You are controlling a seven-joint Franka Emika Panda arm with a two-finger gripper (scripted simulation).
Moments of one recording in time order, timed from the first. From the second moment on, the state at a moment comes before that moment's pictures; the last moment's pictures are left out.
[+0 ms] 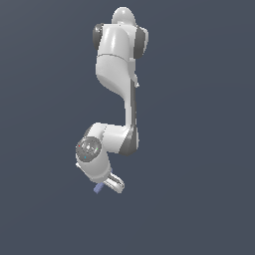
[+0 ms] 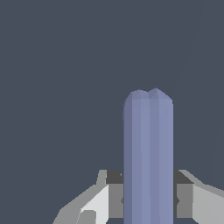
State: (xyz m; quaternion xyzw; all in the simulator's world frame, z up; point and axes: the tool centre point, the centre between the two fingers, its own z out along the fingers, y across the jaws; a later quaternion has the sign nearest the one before) arm 0.129 -0.105 0.014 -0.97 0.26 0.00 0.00
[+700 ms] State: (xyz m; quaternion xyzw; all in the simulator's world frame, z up) arm 0.122 -0.105 0.028 -0.97 0.26 0.00 0.00
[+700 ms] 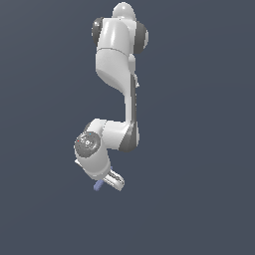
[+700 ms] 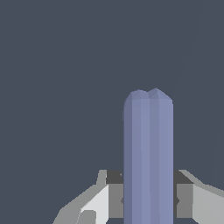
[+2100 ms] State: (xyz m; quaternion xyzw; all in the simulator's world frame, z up) arm 0.036 -0.107 0.257 -0.97 0.26 0.00 0.00
